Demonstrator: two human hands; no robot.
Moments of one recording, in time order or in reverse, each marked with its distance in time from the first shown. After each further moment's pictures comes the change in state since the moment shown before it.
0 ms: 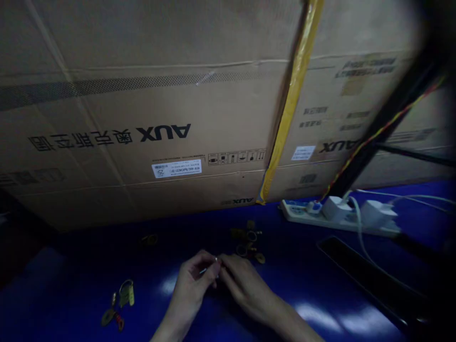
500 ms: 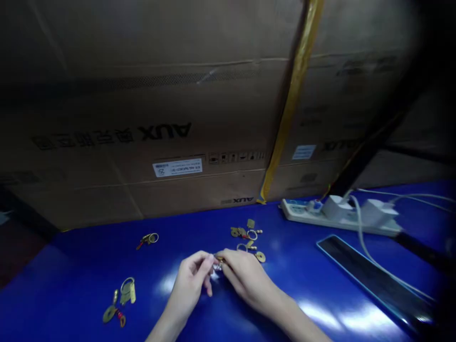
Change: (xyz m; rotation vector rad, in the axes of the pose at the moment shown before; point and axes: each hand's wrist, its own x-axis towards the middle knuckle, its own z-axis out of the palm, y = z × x) left_hand 0.007 -0.012 -0.003 -0.037 0.036 -0.157; right_hand 0.003 0.003 -0.006 -0.151 -0.036 0.005
